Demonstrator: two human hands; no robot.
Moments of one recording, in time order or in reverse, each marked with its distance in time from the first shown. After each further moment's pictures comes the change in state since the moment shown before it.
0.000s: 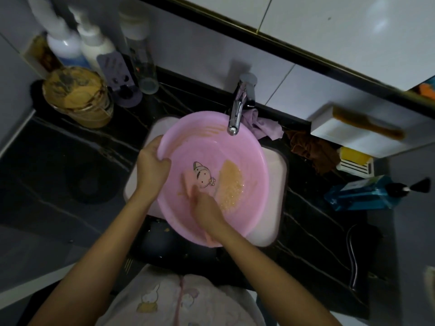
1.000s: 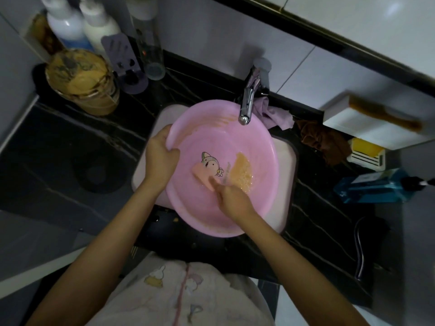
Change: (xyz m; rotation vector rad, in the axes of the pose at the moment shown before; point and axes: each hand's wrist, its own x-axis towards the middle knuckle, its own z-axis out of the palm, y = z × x) left_hand 0.004 -0.013 -0.001 -0.078 -0.061 0.000; right_hand 0.002 0.044 -0.024 -0.374 0.005 -0.155
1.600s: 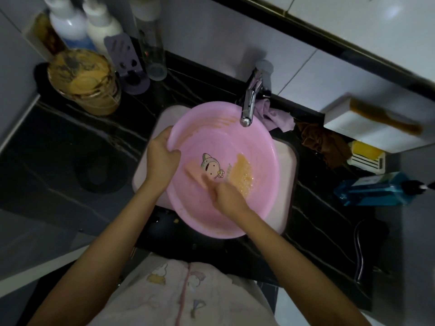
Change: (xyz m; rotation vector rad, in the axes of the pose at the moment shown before) left_hand 0.003 -0.008 0.001 0.014 0.012 -0.022; right_hand 0.016 -0.010 0.005 0.110 0.013 -0.038
